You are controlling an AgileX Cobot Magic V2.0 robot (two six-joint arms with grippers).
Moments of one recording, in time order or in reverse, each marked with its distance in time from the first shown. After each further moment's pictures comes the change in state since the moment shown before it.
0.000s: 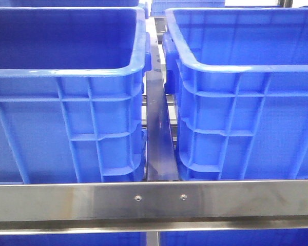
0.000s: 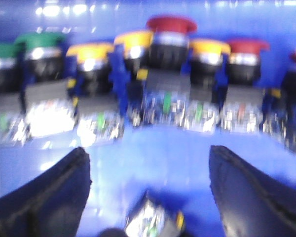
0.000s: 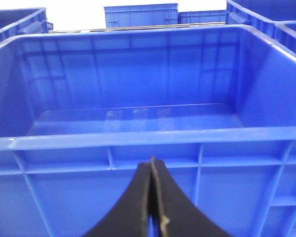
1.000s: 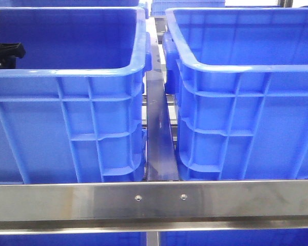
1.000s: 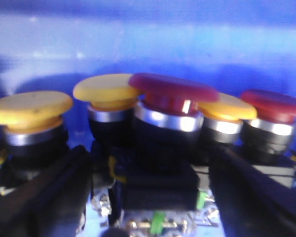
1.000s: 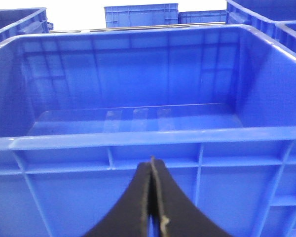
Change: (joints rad) left arm 0.000 0.321 -0.209 -0.101 0.033 0.003; right arm 0.000 0.000 0.000 0.000 0.000 0.000
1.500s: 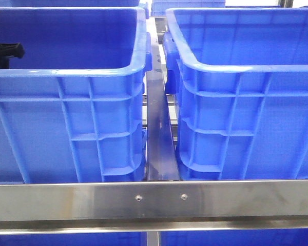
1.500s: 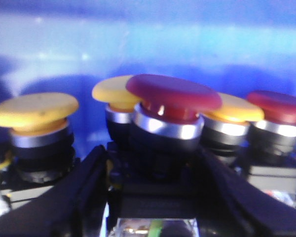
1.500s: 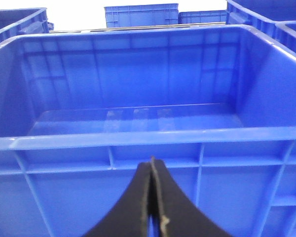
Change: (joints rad) left arm 0.000 -0.013 0.000 0.002 -0.008 0.025; right arm 0.000 0.000 0.000 0.000 0.000 0.000
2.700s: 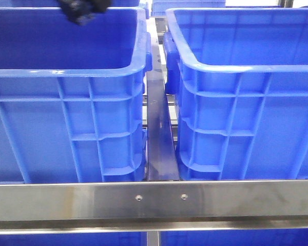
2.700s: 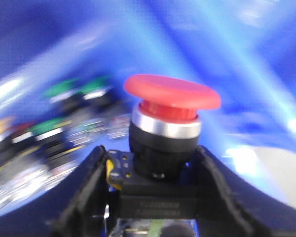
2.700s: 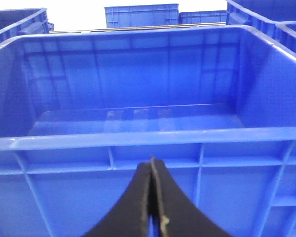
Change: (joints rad) left arm -0.538 -0.351 0.000 -0.047 0.098 0.195; right arm 0.000 0.000 0.000 0.000 0.000 0.000
